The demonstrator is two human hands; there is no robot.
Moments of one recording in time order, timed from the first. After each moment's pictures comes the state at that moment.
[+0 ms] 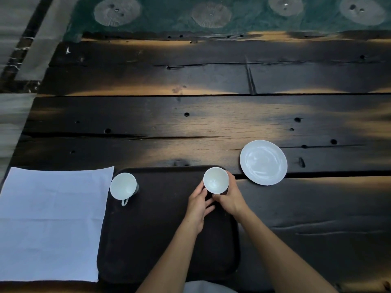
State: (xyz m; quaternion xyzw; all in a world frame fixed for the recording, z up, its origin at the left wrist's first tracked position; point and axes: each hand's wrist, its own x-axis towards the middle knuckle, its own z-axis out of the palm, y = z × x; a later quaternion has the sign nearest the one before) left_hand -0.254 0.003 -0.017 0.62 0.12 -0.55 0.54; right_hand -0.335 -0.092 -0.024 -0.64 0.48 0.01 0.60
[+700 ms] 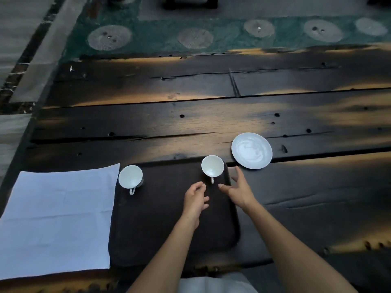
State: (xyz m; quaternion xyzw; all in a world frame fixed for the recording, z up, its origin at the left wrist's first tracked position) left_hand -0.279 0.063 0.016 0.69 0.04 -0.51 0.52; right_hand -0.387 -0.055 0.005 -0.63 0.53 -0.03 0.56
